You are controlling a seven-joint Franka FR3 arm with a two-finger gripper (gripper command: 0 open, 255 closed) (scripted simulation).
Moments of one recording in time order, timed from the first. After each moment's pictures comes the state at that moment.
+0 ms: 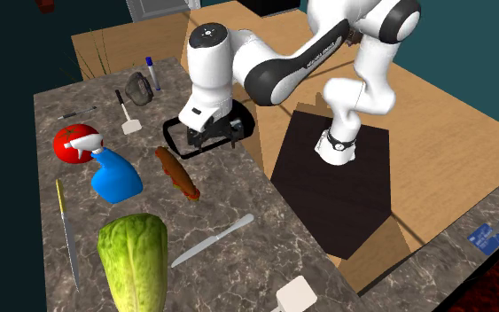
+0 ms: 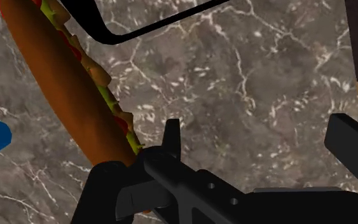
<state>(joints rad) -0.07 0.04 -0.63 -1.78 -0.07 1.83 -1.22</state>
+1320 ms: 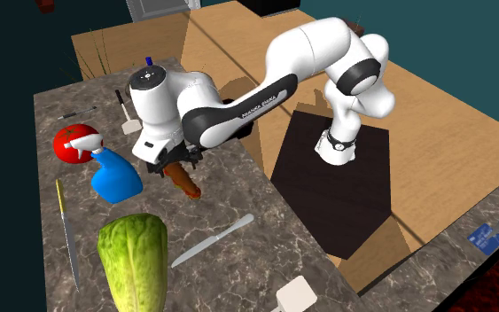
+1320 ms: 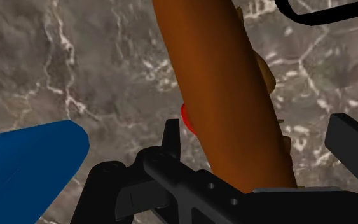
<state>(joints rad) -0.29 0.52 -0.60 -1.37 0.21 1.83 -1.55</state>
